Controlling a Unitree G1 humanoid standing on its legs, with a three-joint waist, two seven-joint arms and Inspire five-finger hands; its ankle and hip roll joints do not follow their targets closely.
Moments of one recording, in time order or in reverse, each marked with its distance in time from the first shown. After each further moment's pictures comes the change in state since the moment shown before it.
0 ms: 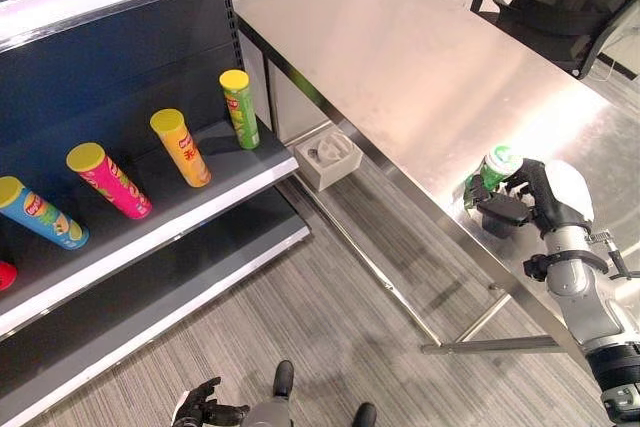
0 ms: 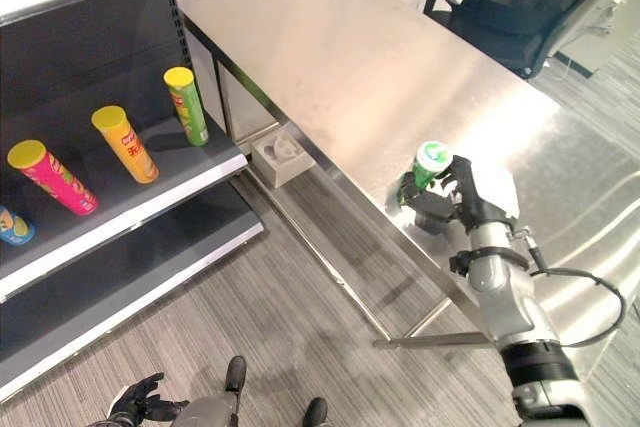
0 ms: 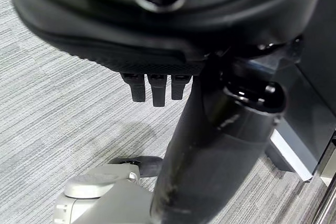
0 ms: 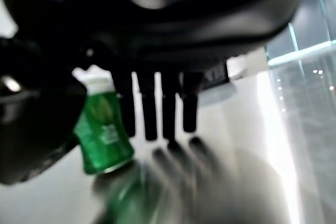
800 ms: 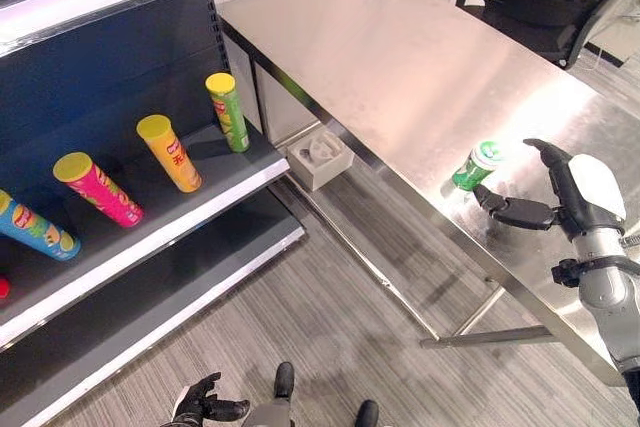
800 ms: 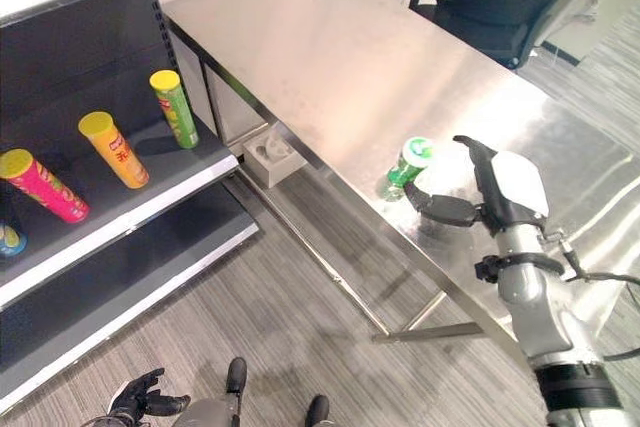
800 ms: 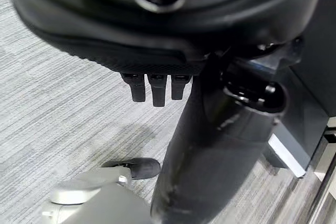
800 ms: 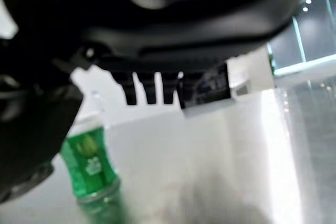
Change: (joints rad) left arm -0.006 -0.001 0.010 0.000 0.000 0.000 -0.002; right arm 0.109 -0.054 -0.100 -0.116 0.008 -0.029 0.057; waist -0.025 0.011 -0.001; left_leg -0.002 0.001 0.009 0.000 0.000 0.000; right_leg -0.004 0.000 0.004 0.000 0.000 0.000
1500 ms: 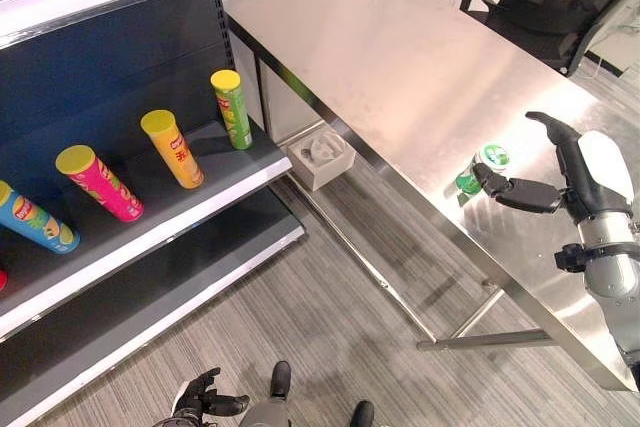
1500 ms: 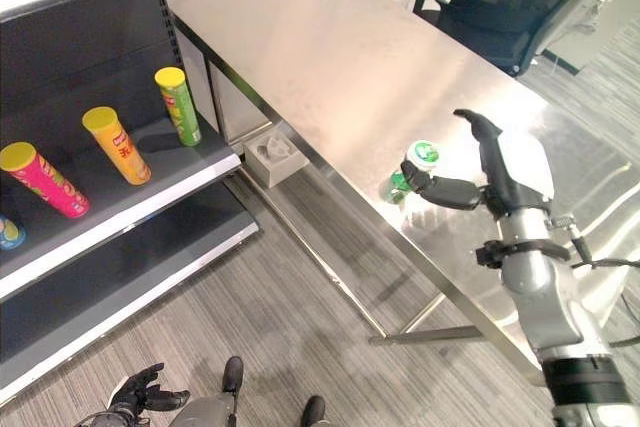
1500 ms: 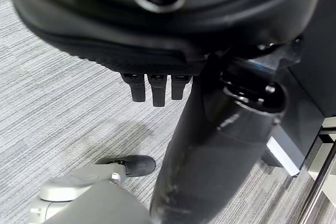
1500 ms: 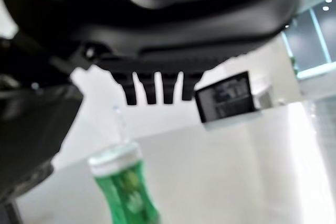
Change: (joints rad) left arm -0.021 0.006 0.002 -0.003 -0.001 0.000 -0.001; right arm 0.066 -0.067 -0.040 -0.121 0.049 -0.030 0.006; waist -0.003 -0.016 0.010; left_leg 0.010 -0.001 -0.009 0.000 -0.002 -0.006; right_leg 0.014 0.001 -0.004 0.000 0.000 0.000
